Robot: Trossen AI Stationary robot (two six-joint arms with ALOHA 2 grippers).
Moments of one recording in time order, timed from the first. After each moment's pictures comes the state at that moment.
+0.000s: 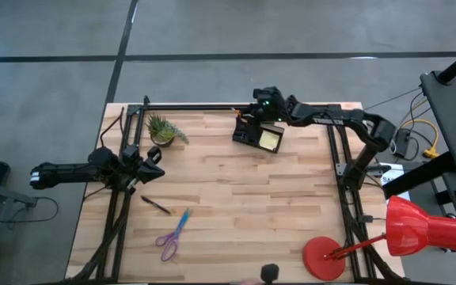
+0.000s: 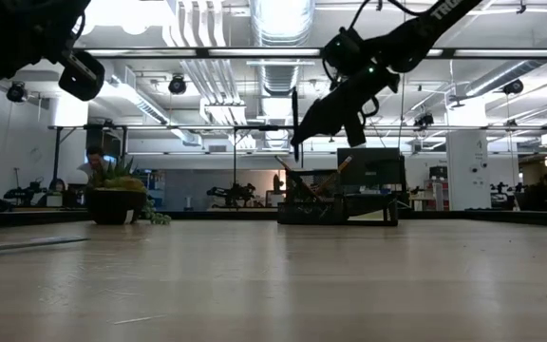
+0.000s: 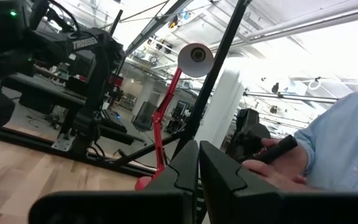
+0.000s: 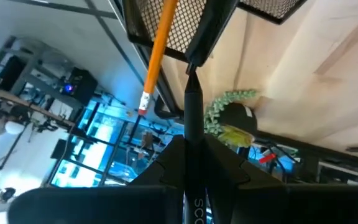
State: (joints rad) left arm 0.07 0.13 0.00 0.44 0.30 -0.54; right arm -0.53 1.70 1.13 -0.01 -0.12 2.71
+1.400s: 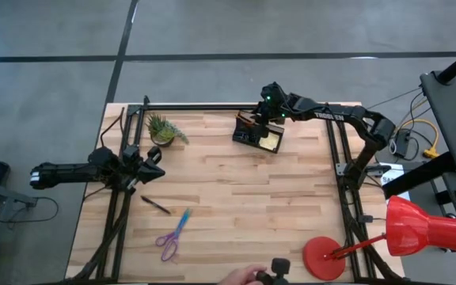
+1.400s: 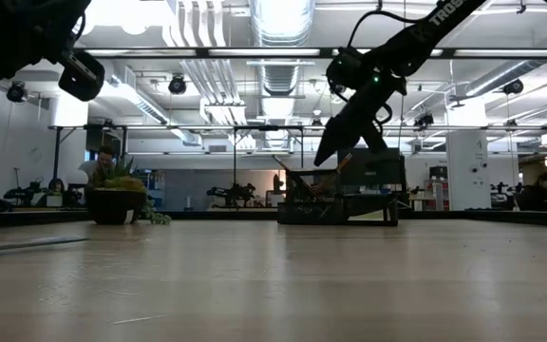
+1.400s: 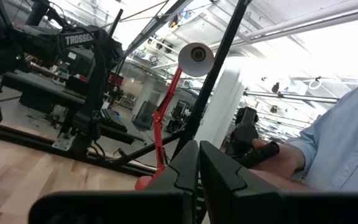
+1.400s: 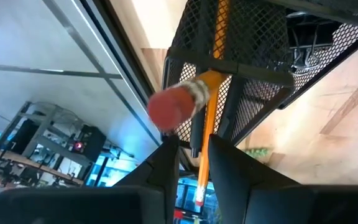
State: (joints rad) left arm 0.07 0.13 0.00 0.43 0.30 -0.54; right arm -0.60 1.71 1.15 -0.23 -0.08 2.72
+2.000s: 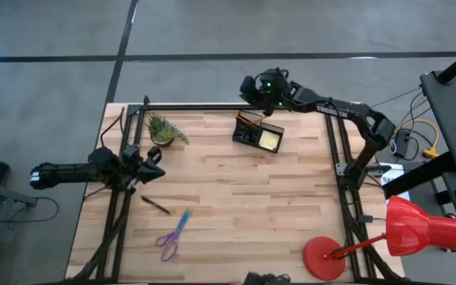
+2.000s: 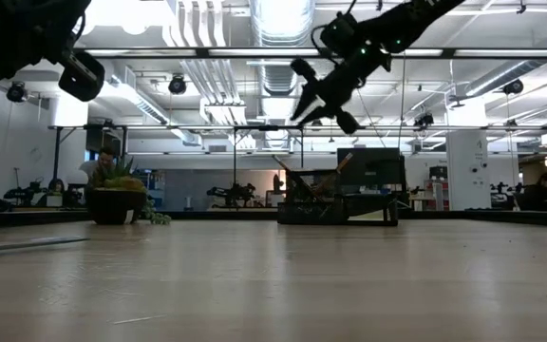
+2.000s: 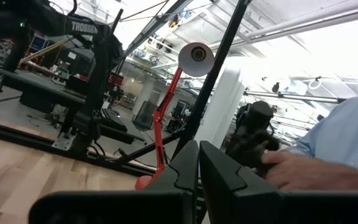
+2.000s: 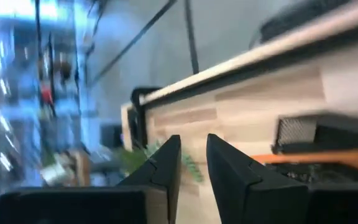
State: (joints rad) left arm 0.07 0.13 0.00 0.43 0.30 -0.54; right arm -0.59 1.71 1.35 -0.20 -0.05 1.33
